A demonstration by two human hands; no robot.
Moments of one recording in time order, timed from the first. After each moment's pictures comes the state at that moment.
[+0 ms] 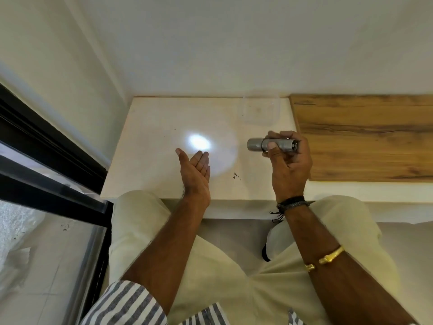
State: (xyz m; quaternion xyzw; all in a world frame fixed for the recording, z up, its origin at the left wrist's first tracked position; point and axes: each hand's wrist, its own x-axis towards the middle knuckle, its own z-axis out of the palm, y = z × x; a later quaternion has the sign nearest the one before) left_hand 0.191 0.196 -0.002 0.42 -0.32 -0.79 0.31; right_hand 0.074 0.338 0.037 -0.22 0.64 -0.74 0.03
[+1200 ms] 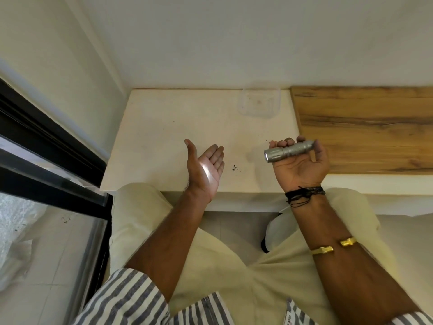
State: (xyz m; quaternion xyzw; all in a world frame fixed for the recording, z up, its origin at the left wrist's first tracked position) left_hand 0.189 0.208 0.001 0.31 -0.28 -0.89 0.20; right_hand 0.047 0.354 0.030 0.11 0.19 -0.92 0.33
